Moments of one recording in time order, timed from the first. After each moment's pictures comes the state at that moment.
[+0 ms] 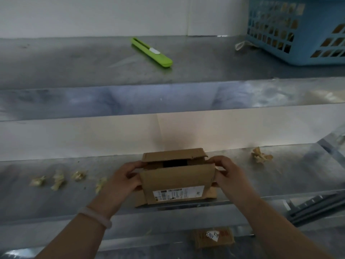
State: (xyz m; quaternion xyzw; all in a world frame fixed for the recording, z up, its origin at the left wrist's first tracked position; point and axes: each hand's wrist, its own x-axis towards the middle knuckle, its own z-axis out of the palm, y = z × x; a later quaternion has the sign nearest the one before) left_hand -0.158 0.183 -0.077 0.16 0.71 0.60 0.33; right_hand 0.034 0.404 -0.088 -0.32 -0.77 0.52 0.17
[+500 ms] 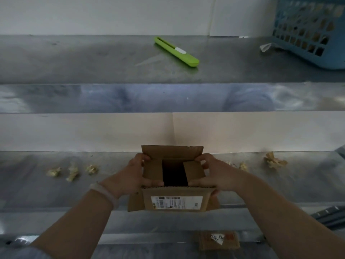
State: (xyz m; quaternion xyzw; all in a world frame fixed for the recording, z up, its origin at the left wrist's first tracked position) left_hand -0.188 0.178 -0.063 0.28 0.82 0.35 0.36; right_hand -0.020 0.390 -0.048 -0.26 -0.81 0.50 -0.15
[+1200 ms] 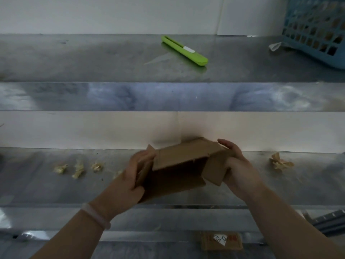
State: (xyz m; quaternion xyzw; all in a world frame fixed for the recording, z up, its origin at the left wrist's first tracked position) left_hand -0.171 0.133 -0.069 0.47 0.76 0.41 0.22; right_hand -0.005 0.392 -0.060 -0.26 -0.49 0.81 0.18
